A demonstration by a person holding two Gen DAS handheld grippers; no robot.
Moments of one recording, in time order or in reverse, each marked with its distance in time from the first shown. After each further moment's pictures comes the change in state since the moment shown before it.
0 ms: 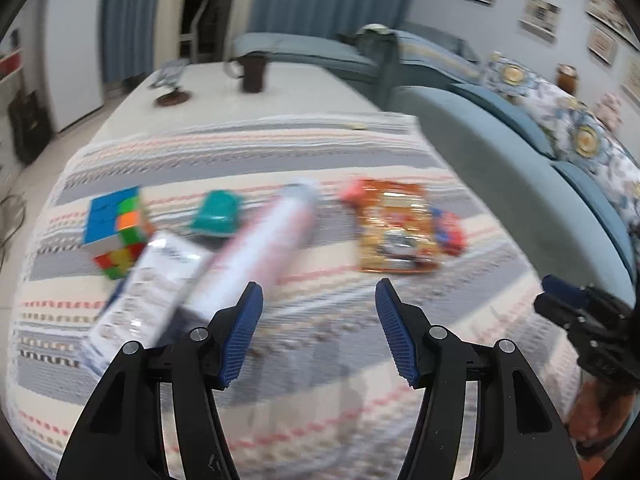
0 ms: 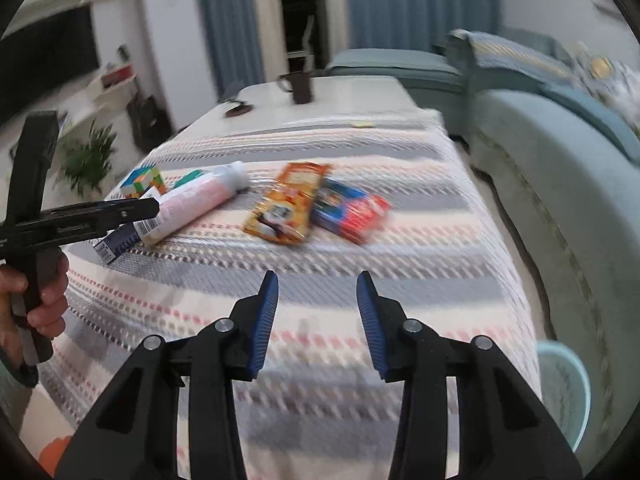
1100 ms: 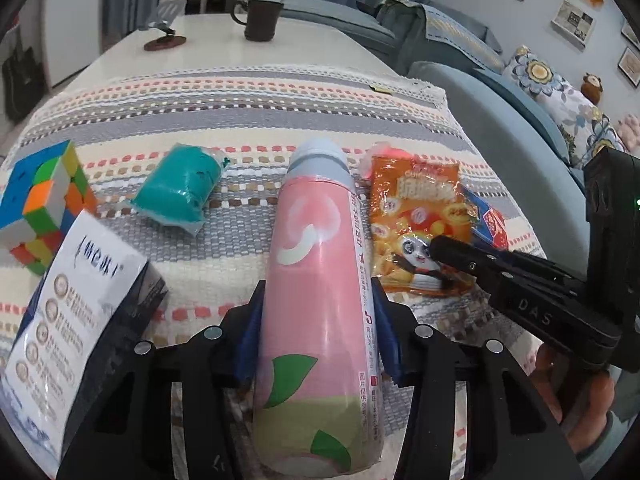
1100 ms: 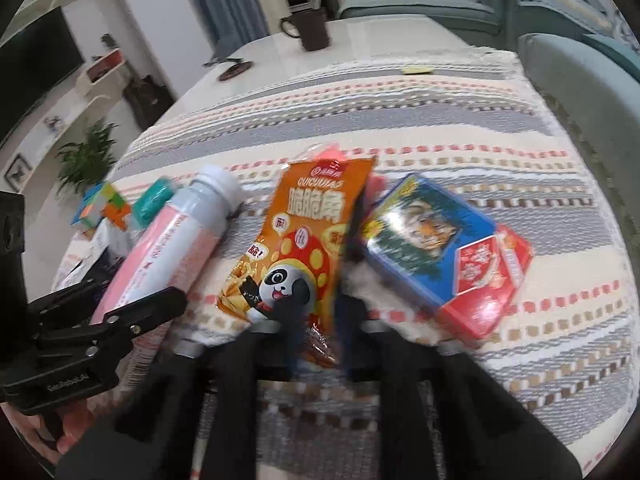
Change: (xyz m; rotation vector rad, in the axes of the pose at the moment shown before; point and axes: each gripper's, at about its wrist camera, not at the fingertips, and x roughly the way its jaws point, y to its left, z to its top) left arm 0.082 -0.001 0.005 -0.090 0.109 -0.040; right arm 0.157 0.007 0.056 0.116 0.186 0.128
